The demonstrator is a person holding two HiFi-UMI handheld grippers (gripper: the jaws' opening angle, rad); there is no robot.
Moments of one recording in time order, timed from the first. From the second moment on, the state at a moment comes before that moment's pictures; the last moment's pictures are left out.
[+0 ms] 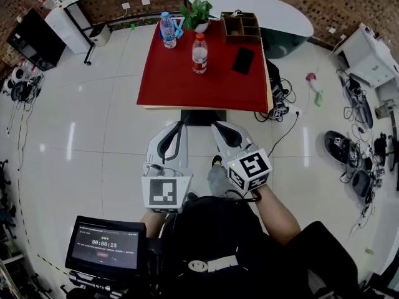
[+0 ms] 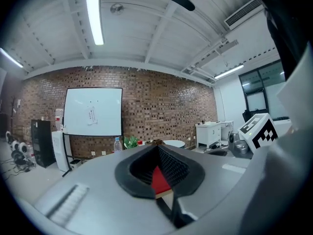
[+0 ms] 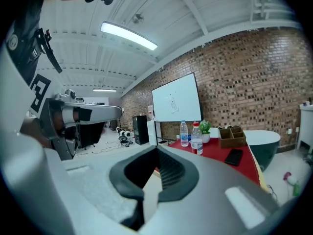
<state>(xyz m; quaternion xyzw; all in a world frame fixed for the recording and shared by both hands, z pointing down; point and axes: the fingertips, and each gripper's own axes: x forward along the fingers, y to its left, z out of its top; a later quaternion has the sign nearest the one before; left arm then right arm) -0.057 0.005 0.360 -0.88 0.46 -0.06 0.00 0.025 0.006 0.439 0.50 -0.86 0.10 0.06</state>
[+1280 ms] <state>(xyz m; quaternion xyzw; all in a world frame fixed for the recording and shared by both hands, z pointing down) -0.034 0.112 0.336 -0.90 0.43 -0.04 0.02 0.014 0.130 0.351 0.48 -0.87 0.08 -0.02</state>
